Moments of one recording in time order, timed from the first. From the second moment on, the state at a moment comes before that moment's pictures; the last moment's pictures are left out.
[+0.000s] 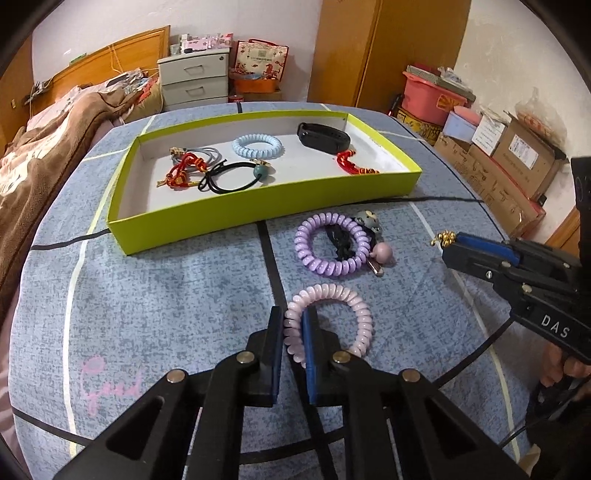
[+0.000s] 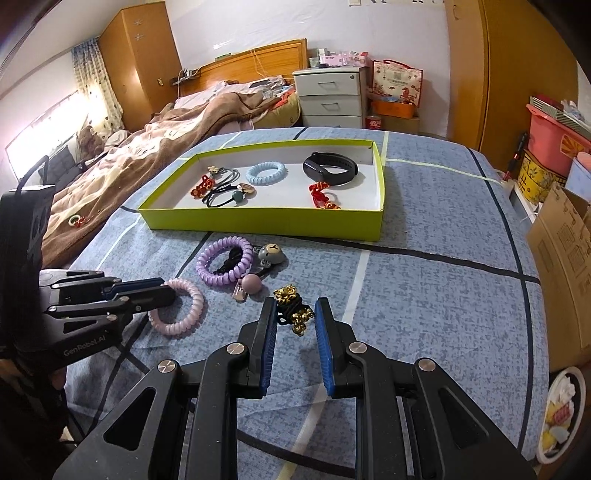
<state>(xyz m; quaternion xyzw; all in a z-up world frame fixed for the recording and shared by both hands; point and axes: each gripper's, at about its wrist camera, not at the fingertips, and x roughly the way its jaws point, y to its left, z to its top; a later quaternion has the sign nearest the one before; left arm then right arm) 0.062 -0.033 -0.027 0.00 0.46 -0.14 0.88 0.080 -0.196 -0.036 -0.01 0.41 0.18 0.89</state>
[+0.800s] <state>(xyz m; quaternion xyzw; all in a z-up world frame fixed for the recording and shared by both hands) 0.061 0.002 0.004 -0.05 0.41 -0.14 0.90 0.084 -0.181 -0.025 0.00 0.40 0.19 0.90</state>
